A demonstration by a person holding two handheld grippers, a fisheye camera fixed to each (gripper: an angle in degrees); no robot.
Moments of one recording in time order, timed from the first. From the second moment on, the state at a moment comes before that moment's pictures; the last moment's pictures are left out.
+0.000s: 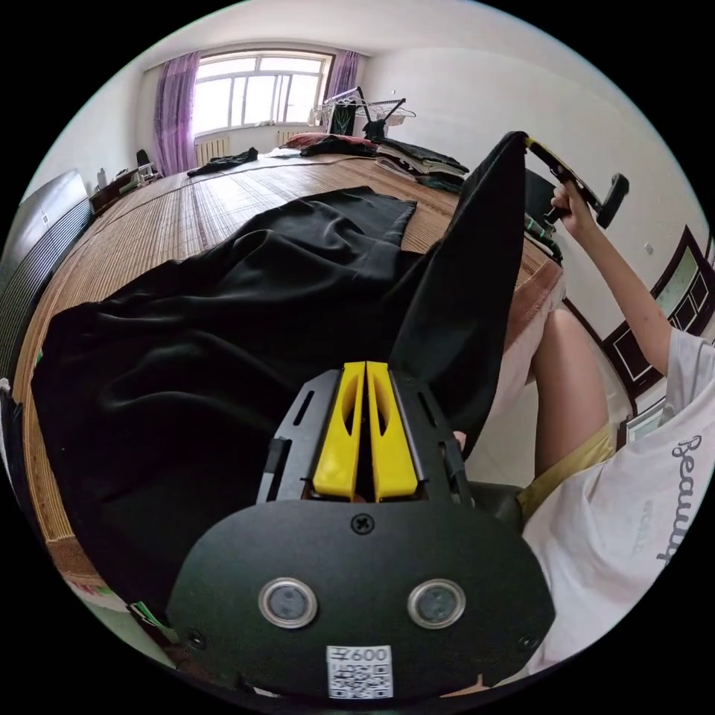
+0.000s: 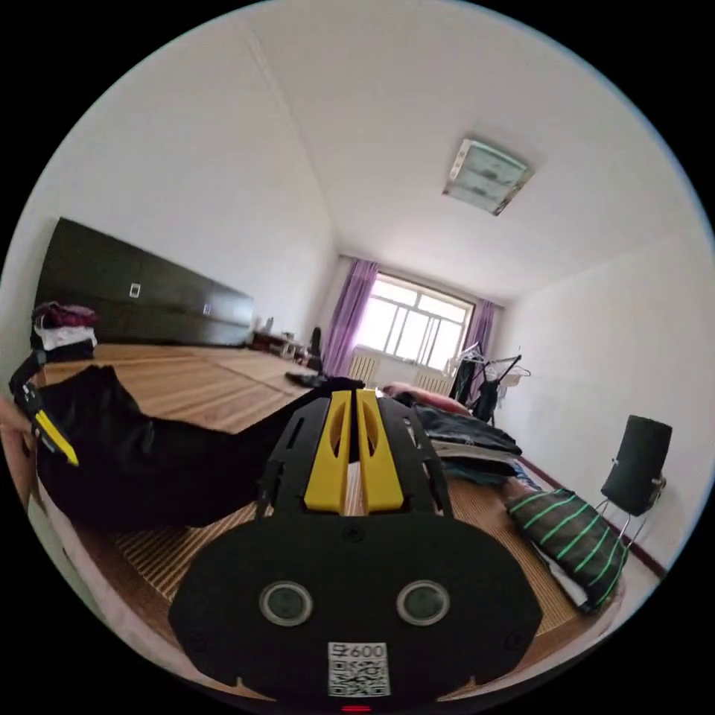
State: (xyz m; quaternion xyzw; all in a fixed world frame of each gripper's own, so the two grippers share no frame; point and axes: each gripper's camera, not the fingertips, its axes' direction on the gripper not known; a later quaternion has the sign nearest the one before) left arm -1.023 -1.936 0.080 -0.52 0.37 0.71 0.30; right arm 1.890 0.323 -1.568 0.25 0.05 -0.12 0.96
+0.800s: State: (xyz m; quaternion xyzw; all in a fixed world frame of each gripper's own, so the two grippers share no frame) left arm -1.048 -1.802 -0.057 -0.40 0.05 0.81 0.42; right arm 1.831 0.391 -1.419 -0.31 0.03 0.03 0.95
